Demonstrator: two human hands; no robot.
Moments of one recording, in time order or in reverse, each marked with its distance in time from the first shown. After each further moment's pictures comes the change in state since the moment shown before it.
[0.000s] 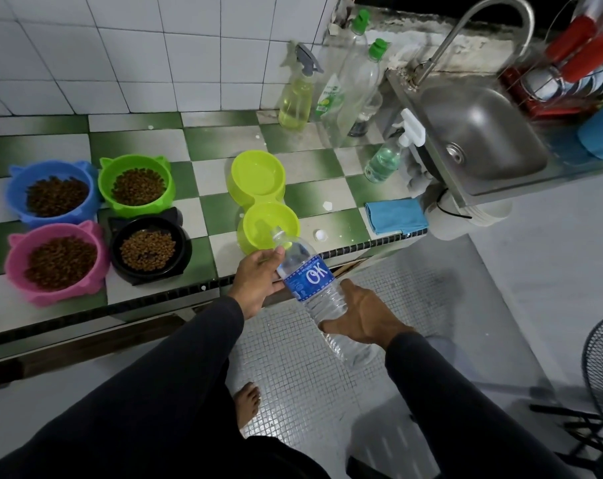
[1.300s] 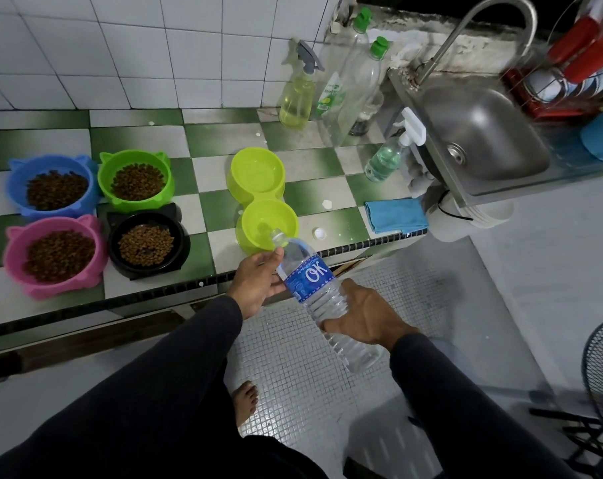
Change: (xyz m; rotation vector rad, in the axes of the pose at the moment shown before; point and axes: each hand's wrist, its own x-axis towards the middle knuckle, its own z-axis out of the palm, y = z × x) left_hand -0.005 -0.005 0.001 -0.012 -0.045 -0.030; right_hand -0.008 0.011 -0.002 0.084 0.028 -0.002
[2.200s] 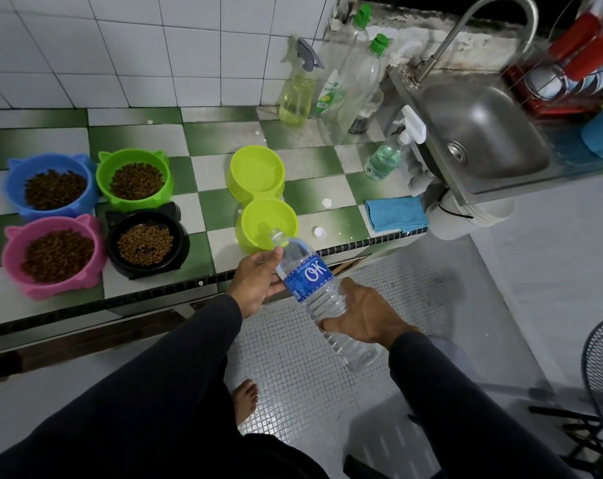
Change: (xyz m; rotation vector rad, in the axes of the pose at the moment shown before) left_hand 0.001 0.000 0.000 -0.002 0.014 -0.023; right_hand 0.001 -0.002 0.001 0.013 -0.012 0.010
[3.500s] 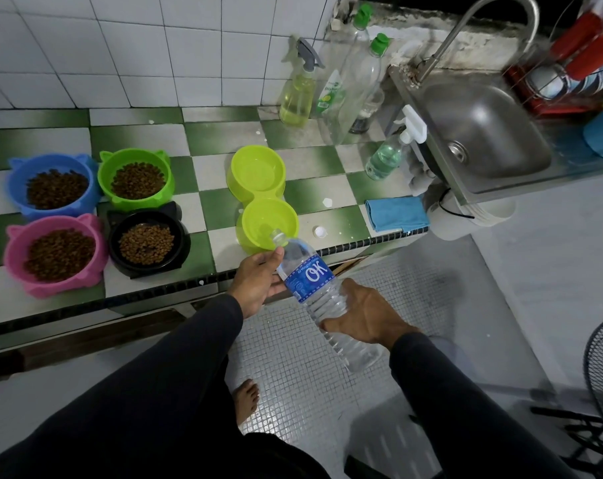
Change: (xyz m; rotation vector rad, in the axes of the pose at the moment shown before) left_hand -0.006 0.002 0.004 -0.010 -0.014 0.002; right_hand 0.003 0.007 0.004 0.010 0.014 -0.005
